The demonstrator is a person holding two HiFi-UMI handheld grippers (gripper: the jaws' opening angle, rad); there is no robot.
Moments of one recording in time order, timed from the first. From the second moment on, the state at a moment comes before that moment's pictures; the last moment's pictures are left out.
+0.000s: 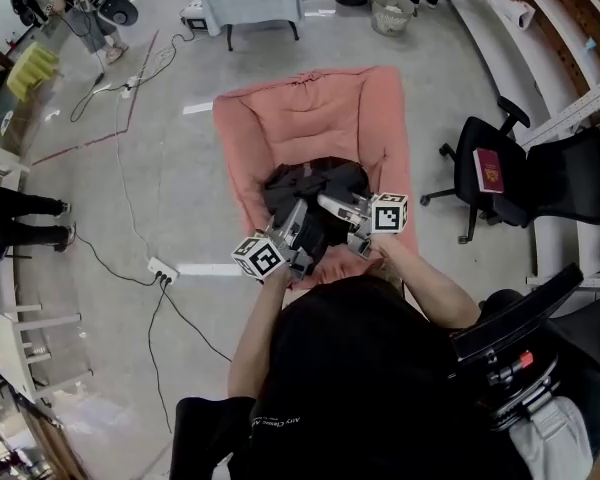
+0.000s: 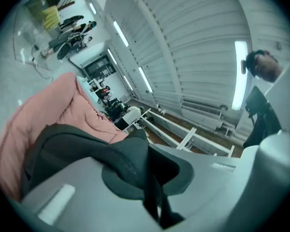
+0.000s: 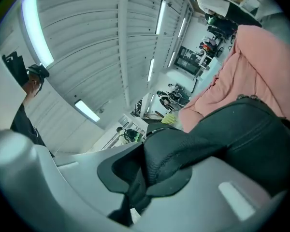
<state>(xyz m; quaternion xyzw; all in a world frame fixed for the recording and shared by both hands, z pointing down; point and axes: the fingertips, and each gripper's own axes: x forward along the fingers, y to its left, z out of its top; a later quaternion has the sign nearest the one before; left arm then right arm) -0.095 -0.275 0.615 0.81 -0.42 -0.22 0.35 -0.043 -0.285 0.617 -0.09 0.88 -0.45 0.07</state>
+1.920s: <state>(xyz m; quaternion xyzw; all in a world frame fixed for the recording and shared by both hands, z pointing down) -0.065 -0.253 0.667 0.85 -0.47 0.17 0.15 -0.029 -0.251 0.642 -0.17 0.94 -0.26 -0.11</state>
